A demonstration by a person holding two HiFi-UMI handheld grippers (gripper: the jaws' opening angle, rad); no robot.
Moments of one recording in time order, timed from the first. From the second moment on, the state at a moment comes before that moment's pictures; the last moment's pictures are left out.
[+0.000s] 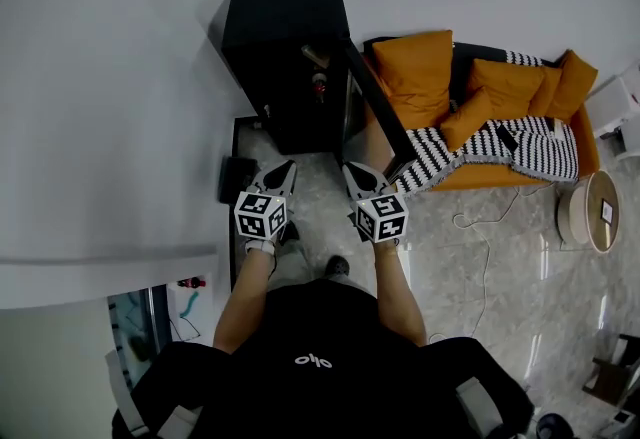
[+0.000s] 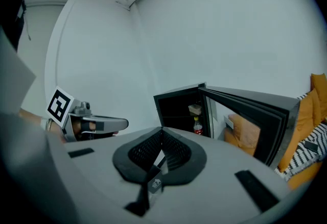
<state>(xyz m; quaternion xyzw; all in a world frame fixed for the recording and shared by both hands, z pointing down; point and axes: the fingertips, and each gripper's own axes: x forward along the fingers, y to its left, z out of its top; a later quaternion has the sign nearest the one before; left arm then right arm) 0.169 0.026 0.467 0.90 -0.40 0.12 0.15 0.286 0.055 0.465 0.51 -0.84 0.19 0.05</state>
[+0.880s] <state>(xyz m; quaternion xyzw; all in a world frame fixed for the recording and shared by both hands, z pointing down) 0.141 -0.133 0.497 0.93 -0.30 0.11 0.18 0.237 -0.063 0.474 0.59 -0.78 0.19 0.09</state>
